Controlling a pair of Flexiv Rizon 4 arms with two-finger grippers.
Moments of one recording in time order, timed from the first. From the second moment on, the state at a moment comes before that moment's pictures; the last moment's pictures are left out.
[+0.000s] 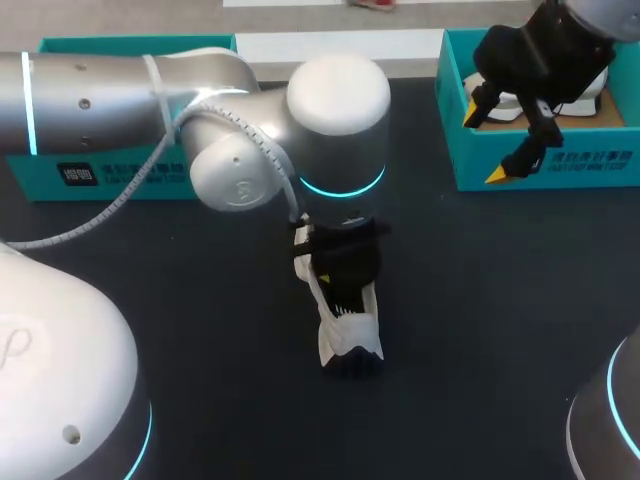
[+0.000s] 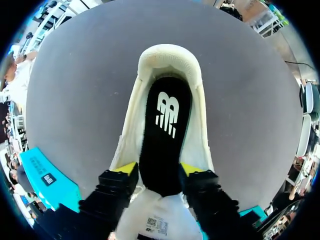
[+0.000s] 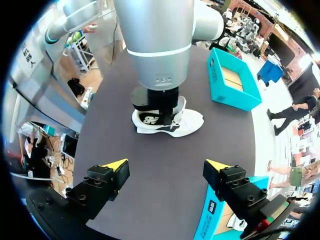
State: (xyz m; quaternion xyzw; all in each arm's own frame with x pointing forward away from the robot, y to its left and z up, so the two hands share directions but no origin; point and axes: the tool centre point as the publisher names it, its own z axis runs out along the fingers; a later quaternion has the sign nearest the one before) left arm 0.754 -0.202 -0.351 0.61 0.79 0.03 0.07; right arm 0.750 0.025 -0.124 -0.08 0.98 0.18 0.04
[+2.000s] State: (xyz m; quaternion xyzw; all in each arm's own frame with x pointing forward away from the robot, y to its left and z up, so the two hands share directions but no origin) left arm 0.802 -0.187 -0.307 0.67 0.74 0.00 0.05; right arm 0.750 0.025 -0.124 -0.08 0.98 0.18 0.04
